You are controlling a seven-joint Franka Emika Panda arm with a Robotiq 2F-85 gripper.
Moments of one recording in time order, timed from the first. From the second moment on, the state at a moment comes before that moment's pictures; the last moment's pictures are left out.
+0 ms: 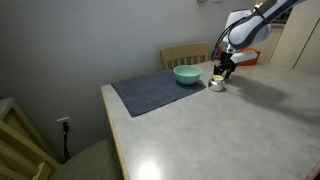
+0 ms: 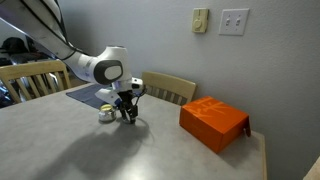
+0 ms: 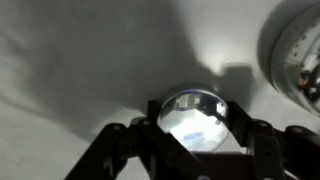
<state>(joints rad) 0.04 0.82 -0.04 -1.63 -0.05 2.51 0.13</state>
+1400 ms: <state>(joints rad) 0.04 0.83 -0.04 -1.61 -0.05 2.48 0.13</state>
